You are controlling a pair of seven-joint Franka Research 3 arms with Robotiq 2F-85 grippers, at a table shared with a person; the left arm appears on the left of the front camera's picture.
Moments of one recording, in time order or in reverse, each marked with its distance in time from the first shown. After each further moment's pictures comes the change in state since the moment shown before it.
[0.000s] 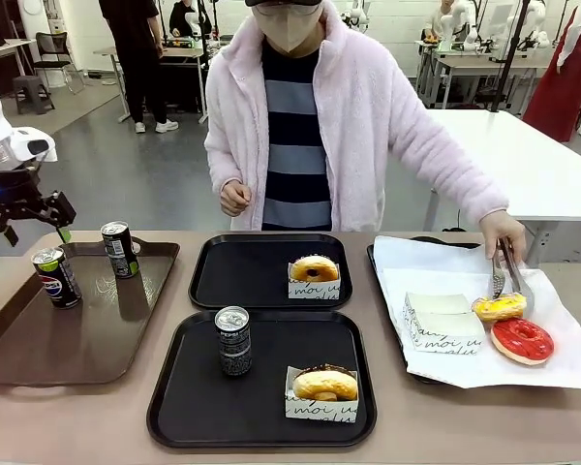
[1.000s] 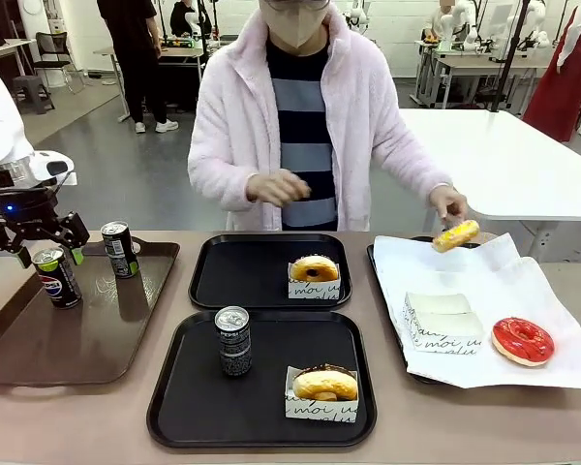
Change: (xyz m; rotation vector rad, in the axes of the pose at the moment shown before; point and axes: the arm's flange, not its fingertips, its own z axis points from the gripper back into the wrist) left arm -0.016 -0.020 -0.027 -0.006 0.111 -0.053; right arm 0.000 0.000 0.000 0.000 0.000 0.000
